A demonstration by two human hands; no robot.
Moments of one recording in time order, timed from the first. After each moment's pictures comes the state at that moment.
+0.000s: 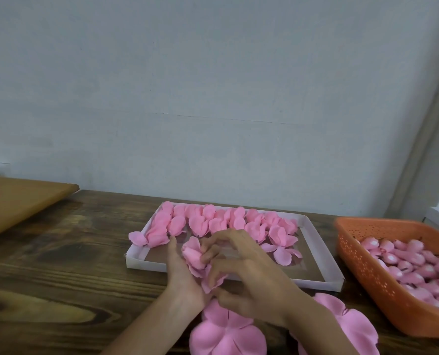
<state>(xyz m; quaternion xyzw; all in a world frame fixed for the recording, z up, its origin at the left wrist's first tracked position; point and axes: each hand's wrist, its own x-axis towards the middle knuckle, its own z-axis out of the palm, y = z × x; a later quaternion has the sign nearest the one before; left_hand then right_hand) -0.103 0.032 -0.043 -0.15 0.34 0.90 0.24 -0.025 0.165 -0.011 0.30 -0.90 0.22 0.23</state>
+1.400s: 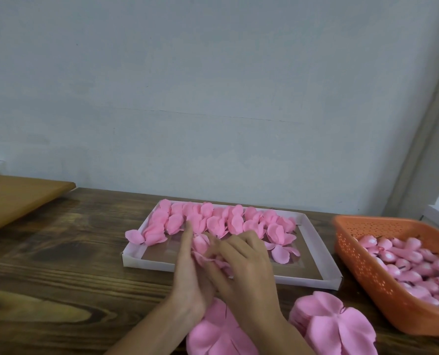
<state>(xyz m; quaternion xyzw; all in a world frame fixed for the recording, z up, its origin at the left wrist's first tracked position) -0.098 0.043 -0.062 0.08 0.28 0.91 0.29 -0.037 0.136 -0.043 0.11 -0.85 0.19 0.48</state>
